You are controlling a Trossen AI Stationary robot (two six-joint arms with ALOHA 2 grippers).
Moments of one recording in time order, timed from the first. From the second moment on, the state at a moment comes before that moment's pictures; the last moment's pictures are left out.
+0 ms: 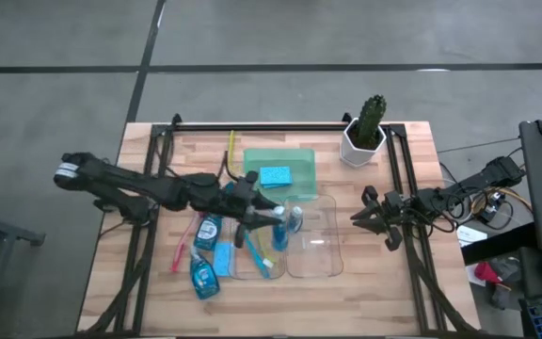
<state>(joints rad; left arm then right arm) -0.19 1.32 1.06 0.25 -0.02 -0.25 0.38 0.37 0.01 0.50 0.18 0.34</state>
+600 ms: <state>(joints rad) -0.18 1.74 1.27 0.45 0.08 -0.07 0.38 0.37 0.01 0.50 0.18 0.34</state>
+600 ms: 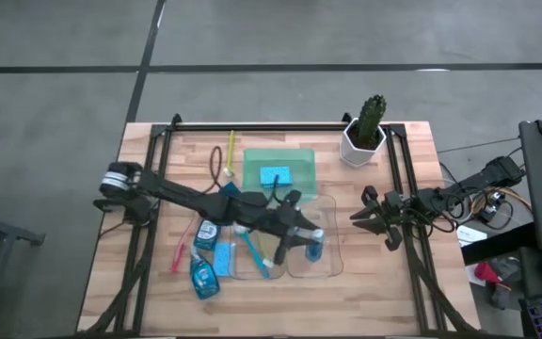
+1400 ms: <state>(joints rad) -0.06 1.89 1.30 0.46 0.12 -0.05 0.38 0.37 0.01 0.50 0.18 0.34</state>
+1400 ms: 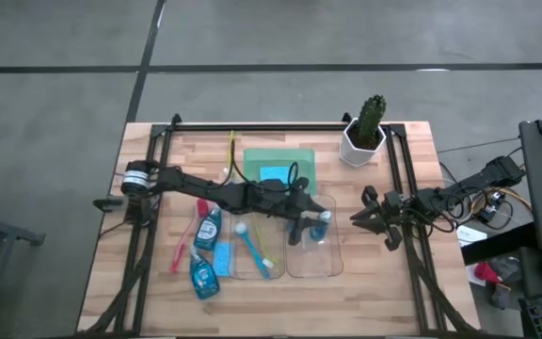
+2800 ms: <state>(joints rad) -0.24 1.98 1.31 0.60 0.06 -0.05 0.38 0.37 0.01 0.47 0.18 0.34</state>
